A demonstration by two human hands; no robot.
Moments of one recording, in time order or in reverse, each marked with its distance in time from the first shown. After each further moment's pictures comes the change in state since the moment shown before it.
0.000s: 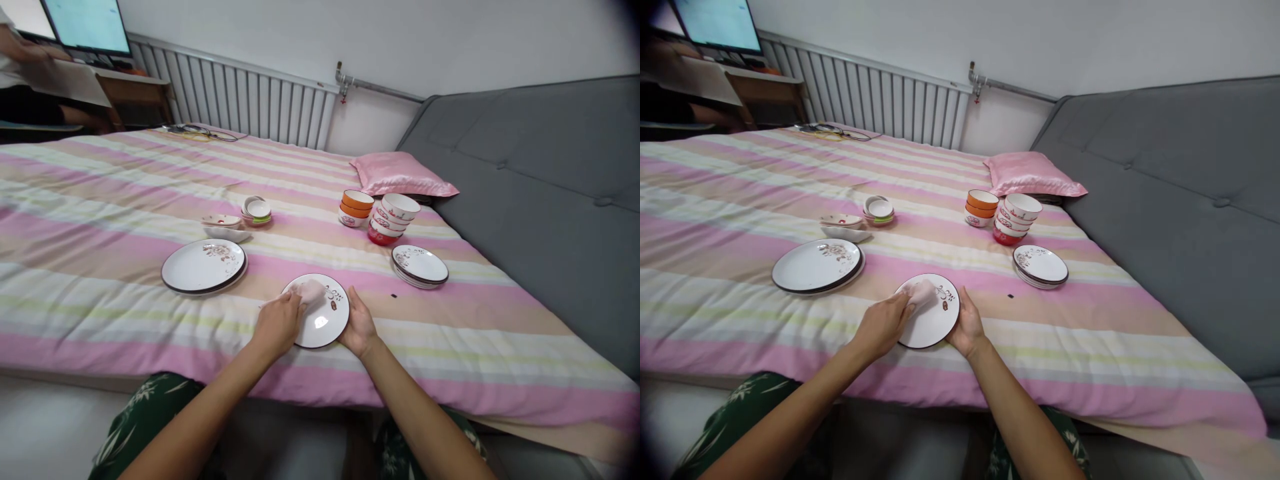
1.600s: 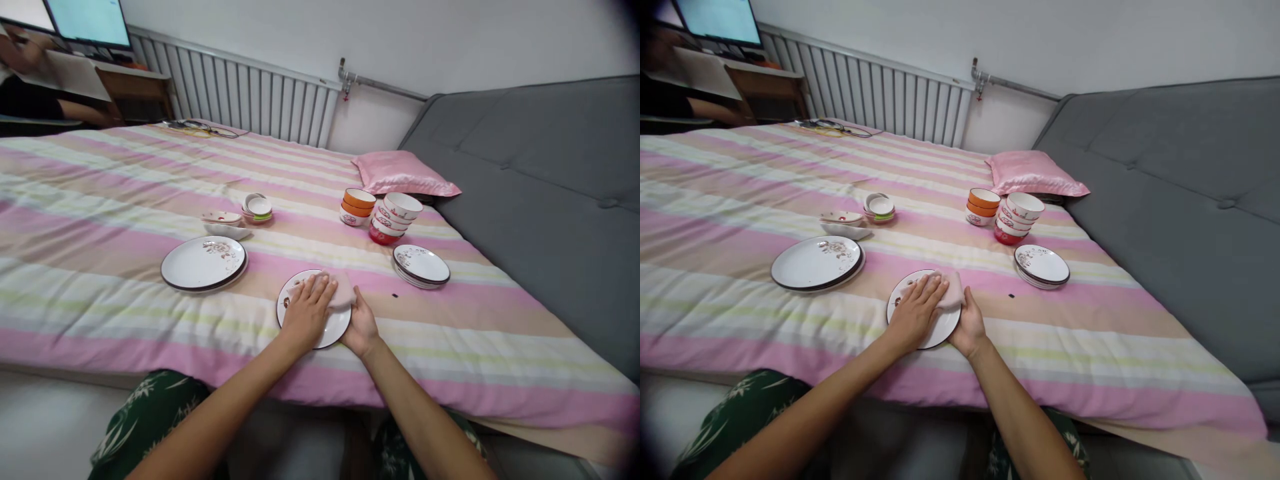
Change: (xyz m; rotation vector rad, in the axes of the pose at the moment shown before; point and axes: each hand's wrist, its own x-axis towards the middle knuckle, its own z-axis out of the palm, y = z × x) left_hand 0.021 0.028 0.040 -0.026 0.182 0.238; right_hand 0.004 0.001 -0.004 0.118 -0.006 -0.045
